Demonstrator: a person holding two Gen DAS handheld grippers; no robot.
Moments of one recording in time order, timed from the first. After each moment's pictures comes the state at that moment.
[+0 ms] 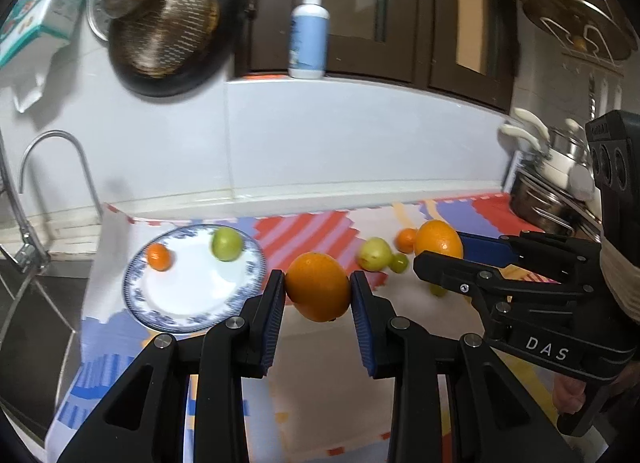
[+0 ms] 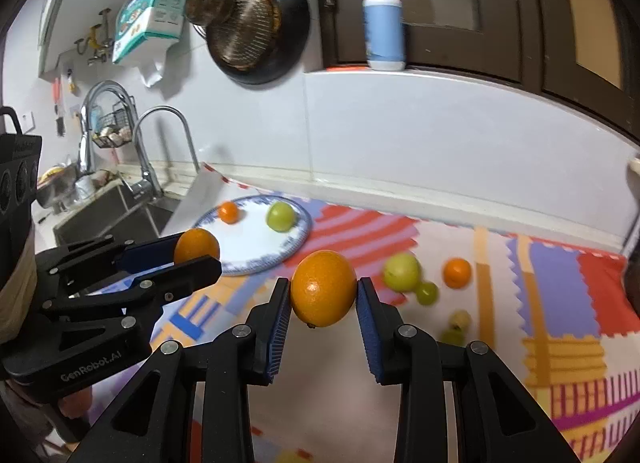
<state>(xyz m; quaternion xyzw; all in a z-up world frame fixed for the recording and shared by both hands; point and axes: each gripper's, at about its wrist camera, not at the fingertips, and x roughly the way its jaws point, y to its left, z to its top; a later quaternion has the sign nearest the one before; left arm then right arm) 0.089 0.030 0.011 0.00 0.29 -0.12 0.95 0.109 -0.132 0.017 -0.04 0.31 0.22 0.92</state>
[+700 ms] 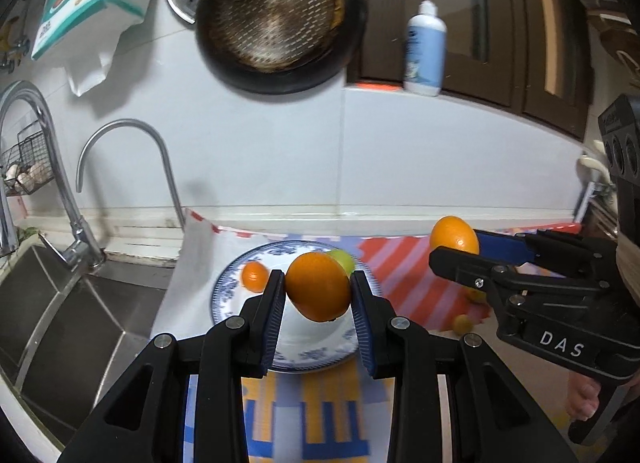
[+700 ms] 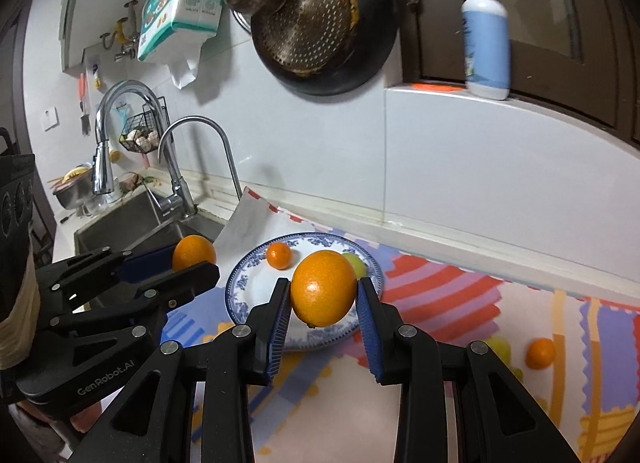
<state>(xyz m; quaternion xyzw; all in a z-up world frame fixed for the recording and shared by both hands) 0.142 0.119 0.008 -0.01 0.29 -0.01 0.96 0.183 -0.028 0.021 -0.05 0.31 0.28 0.91</state>
